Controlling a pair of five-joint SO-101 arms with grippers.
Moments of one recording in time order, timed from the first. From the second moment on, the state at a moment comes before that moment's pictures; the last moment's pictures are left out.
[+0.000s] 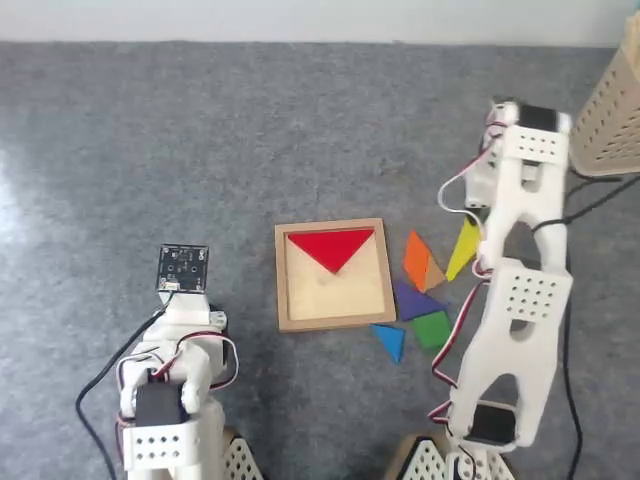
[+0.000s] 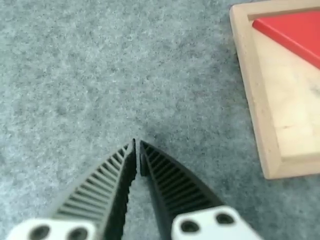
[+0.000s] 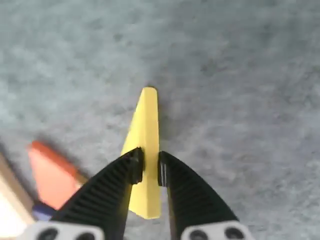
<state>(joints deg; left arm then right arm) -10.2 -103.3 97.2 72.0 -0.7 4.5 50.4 -48.4 100.6 5.4</state>
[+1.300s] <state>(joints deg) -10.2 -103.3 97.2 72.0 -0.7 -6.2 27.3 -24.7 100.2 0.0</state>
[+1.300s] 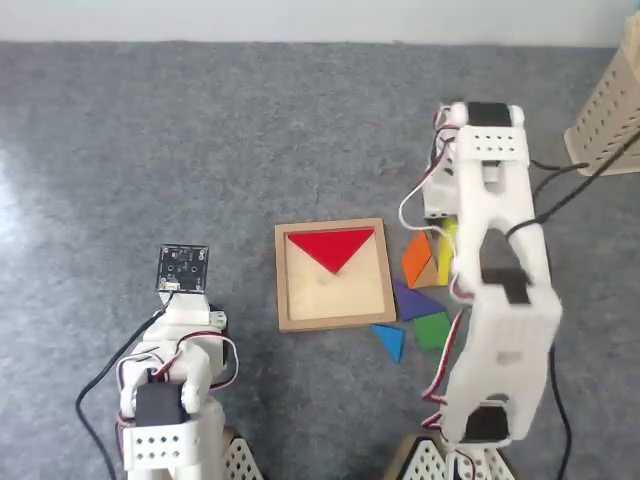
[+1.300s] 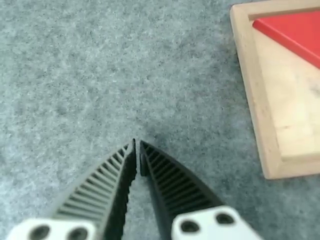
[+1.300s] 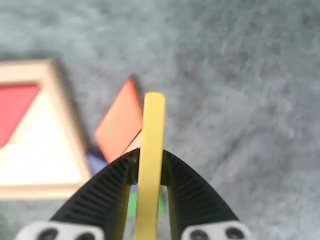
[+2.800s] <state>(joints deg) -10.1 -103.3 97.2 72.0 -0.7 -44.1 24.1 -5.2 68.6 -19.3</state>
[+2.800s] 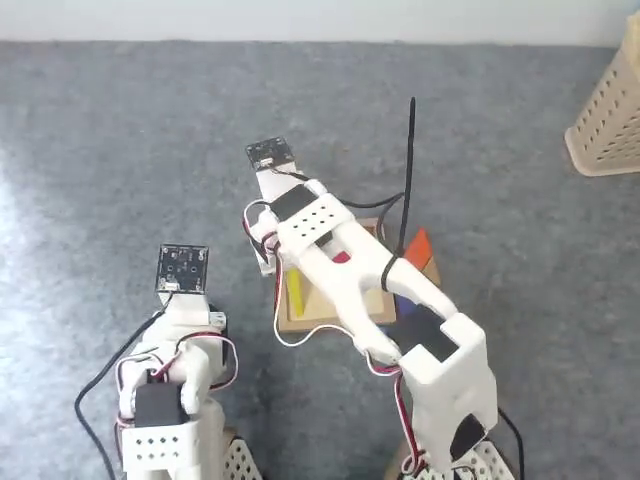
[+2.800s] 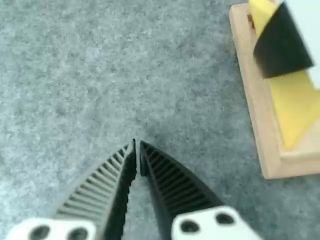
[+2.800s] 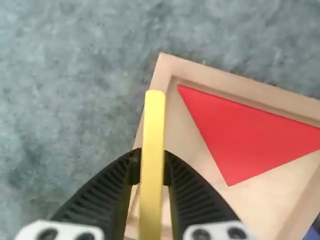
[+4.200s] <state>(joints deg) -10.2 -103.3 97.2 72.0 -0.7 -33.6 -13.0 40.4 41.6 3.3</state>
